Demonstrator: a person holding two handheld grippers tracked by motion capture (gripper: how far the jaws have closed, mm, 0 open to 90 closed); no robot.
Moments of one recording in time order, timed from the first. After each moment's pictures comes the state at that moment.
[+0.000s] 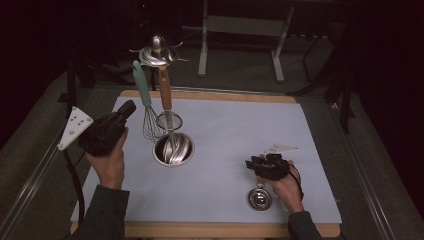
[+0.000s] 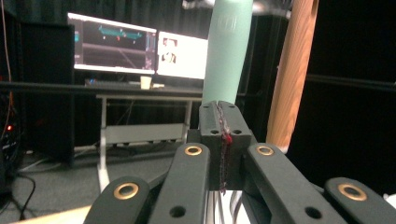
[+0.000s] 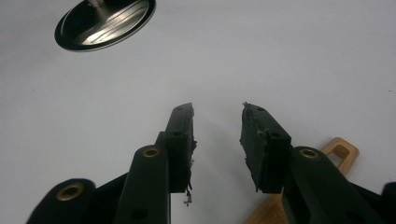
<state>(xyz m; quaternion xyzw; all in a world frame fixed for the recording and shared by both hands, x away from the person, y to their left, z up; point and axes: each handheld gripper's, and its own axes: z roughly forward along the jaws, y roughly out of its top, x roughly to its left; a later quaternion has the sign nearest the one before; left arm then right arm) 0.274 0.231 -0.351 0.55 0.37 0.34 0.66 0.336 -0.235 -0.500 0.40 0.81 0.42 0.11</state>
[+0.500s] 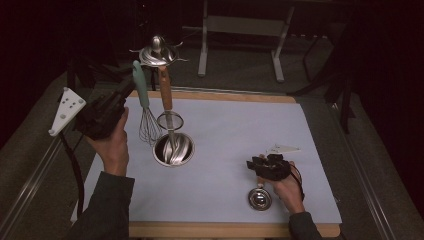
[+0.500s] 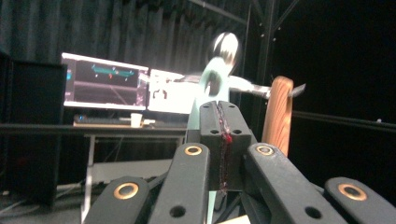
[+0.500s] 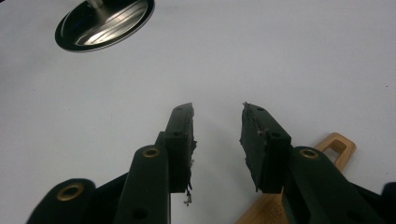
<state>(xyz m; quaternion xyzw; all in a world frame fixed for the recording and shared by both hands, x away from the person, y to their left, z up) 0.284 0.222 -0.310 0.51 0.34 0.36 0.71 0.335 -0.239 -0.502 0.41 0.80 0.42 0.11</state>
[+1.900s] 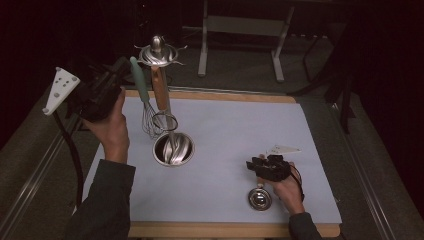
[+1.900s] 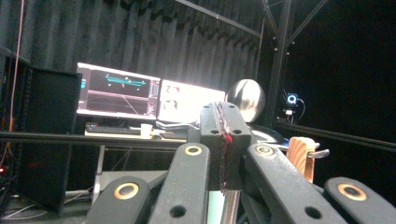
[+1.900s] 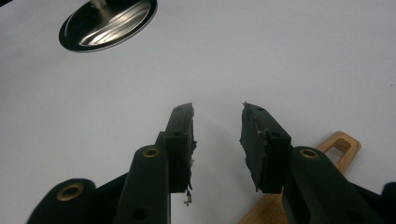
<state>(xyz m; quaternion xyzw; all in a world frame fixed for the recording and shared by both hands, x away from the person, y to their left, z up) 0.302 0.224 -0.283 0.48 0.36 0.37 0.71 0.334 -0.239 -0.503 0.41 0.80 0.43 0.11</state>
